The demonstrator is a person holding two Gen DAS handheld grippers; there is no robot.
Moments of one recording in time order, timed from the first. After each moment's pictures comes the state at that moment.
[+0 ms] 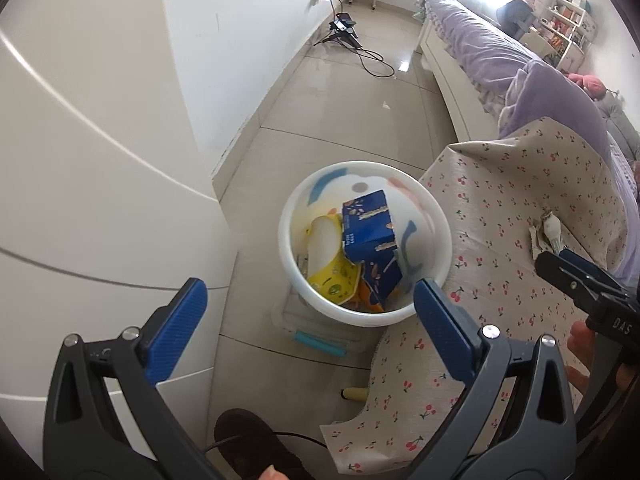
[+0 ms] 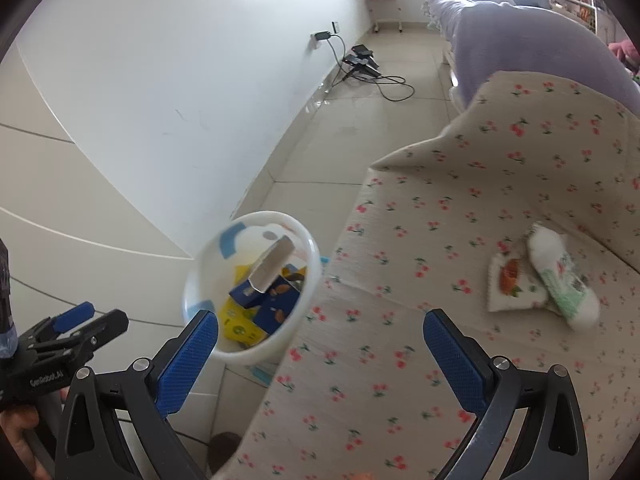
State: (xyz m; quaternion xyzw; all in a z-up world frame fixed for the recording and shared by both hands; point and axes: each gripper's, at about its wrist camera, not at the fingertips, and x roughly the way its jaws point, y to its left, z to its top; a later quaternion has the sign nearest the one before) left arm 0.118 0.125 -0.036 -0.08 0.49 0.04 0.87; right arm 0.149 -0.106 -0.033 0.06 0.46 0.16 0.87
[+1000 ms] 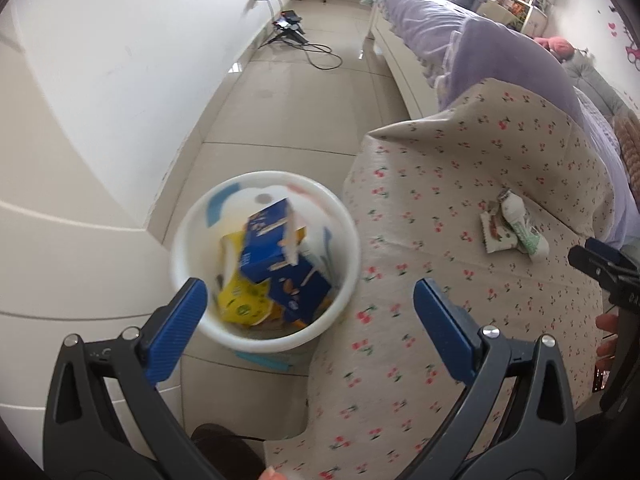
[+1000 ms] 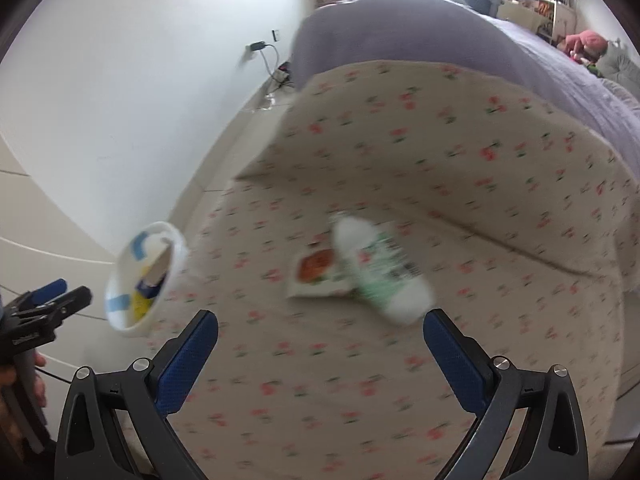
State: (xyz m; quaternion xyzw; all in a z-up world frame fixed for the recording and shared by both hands) left arm 0.152 0.026 -0.034 -0.04 0.49 -0.02 0.87; right arm 0.144 -0.261 -0.025 0.04 0.47 0.09 0.88
